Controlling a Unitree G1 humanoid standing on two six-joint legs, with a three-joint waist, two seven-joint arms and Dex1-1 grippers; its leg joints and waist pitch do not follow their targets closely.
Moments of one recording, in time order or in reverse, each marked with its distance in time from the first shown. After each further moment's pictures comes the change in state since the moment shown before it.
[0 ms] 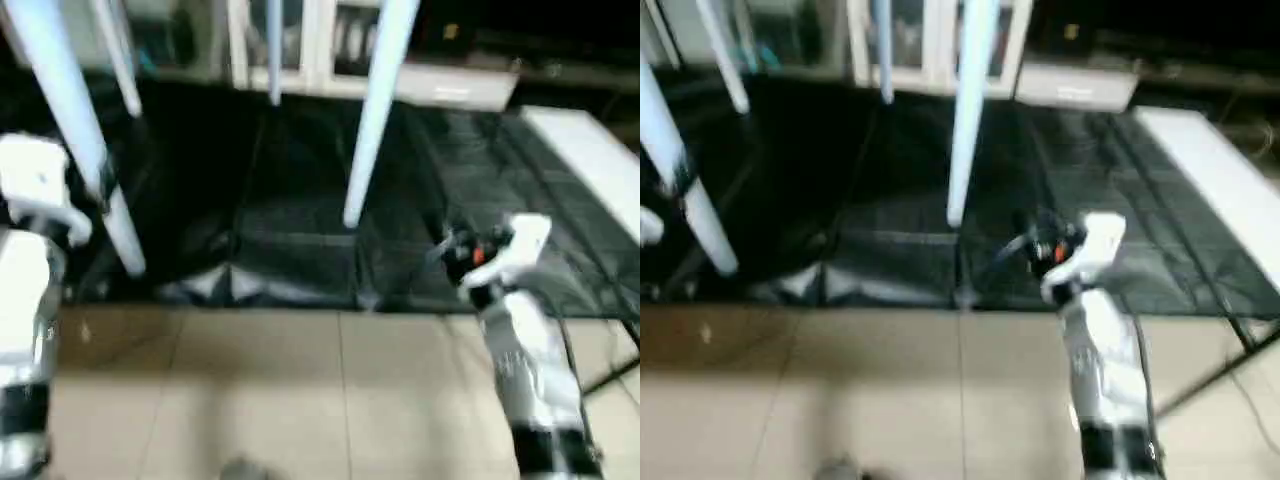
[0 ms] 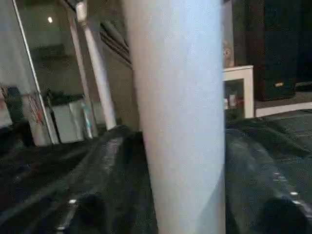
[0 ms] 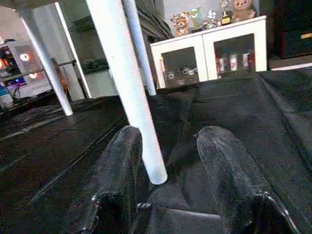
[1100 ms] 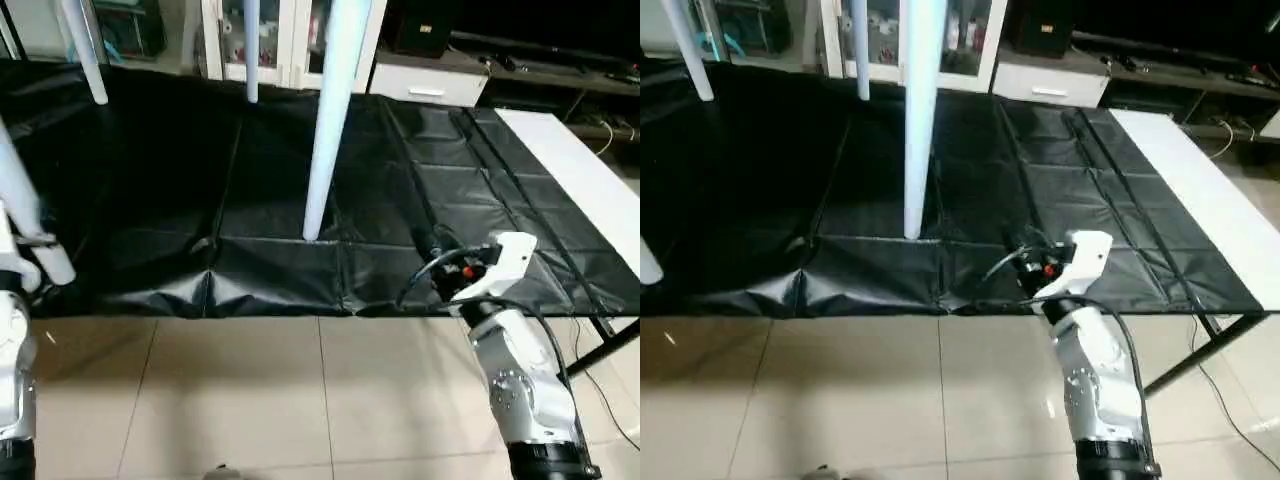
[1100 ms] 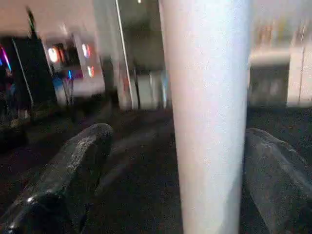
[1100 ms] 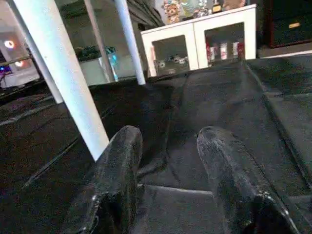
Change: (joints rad) left arm 0.180 -0.064 0.133 -0.175 0.149 -0.013 0.337; right arm 0.074 0.017 0.037 -0.059 0.003 0.040 0.001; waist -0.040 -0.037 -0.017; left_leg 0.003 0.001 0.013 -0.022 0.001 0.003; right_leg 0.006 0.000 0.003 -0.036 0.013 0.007
